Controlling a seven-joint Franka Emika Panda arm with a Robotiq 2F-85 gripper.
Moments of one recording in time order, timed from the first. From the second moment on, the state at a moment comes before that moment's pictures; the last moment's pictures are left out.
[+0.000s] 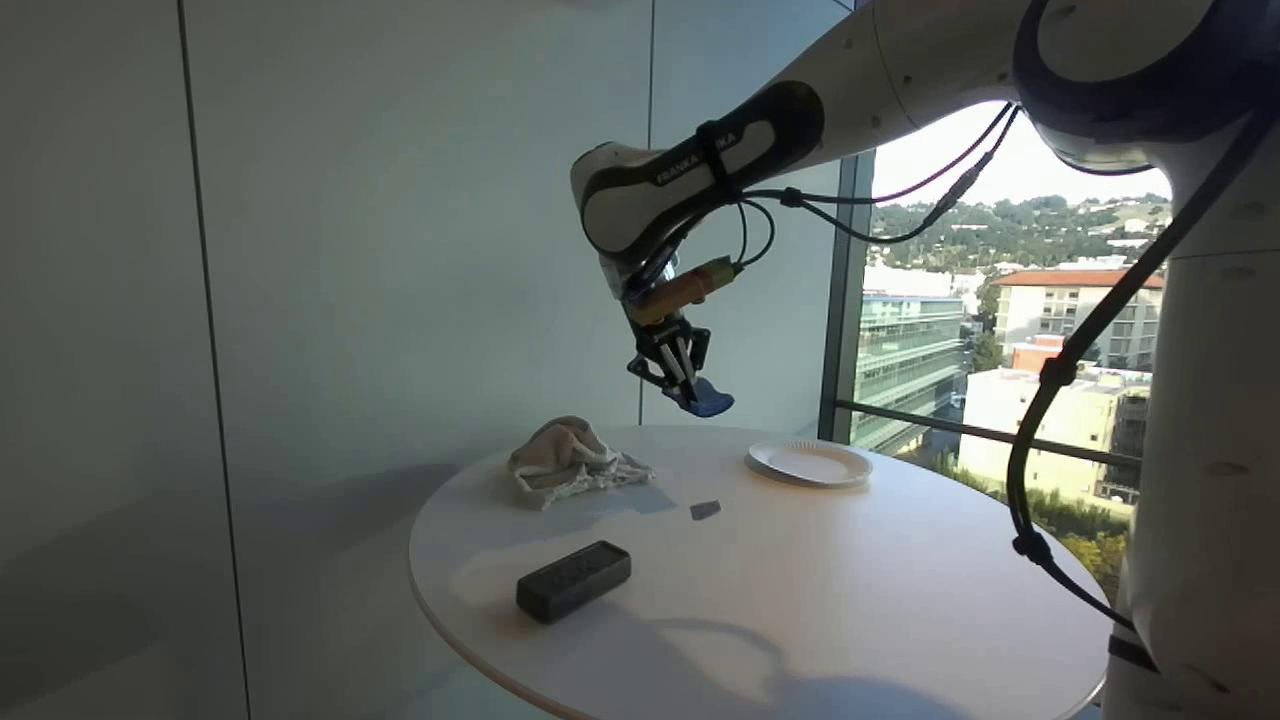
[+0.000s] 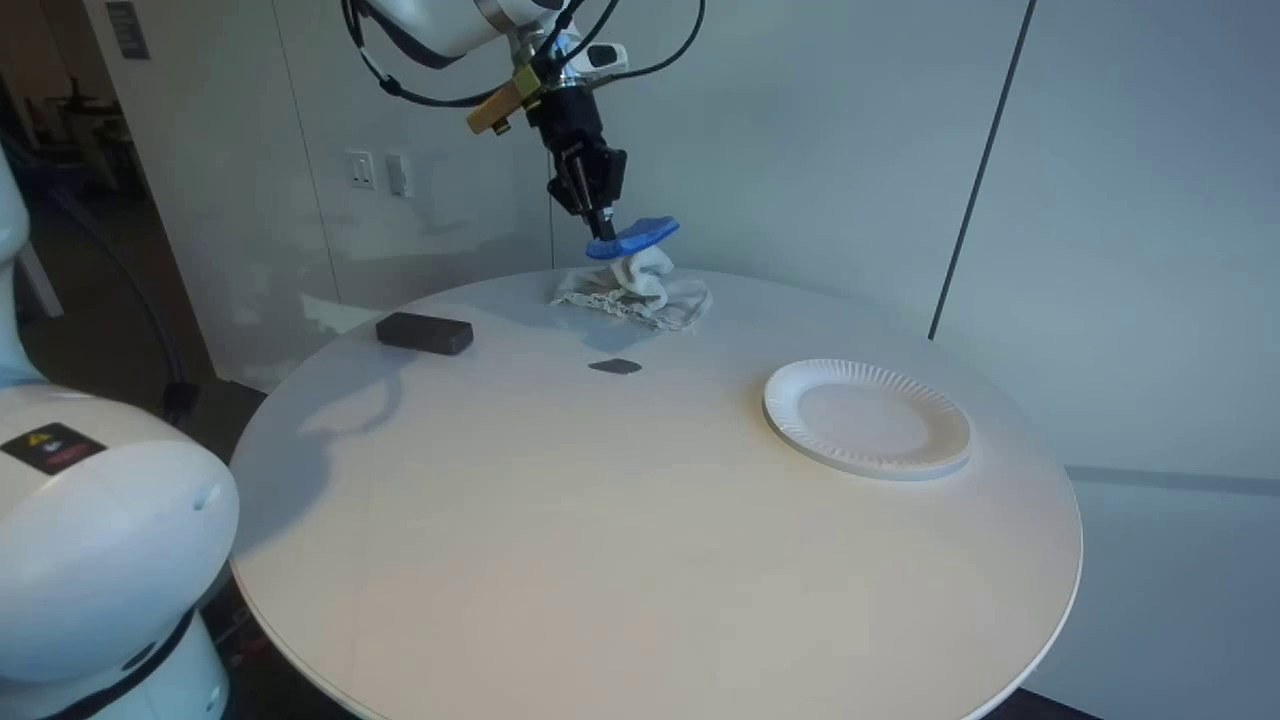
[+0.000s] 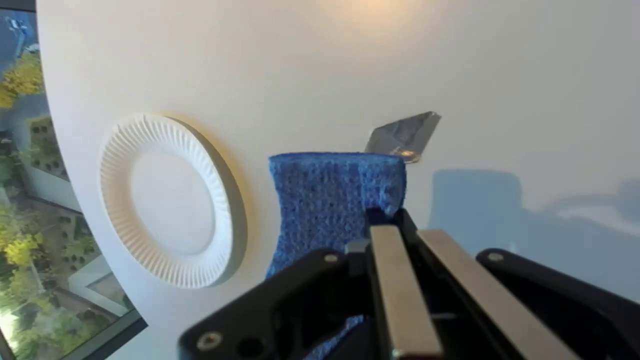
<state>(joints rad) 0.09 0.03 -0.02 -1.84 -0.44 1.70 0.49</state>
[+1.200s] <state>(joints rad) -0.16 0.02 -0.17 -1.93 -0.69 1.90 0.60</state>
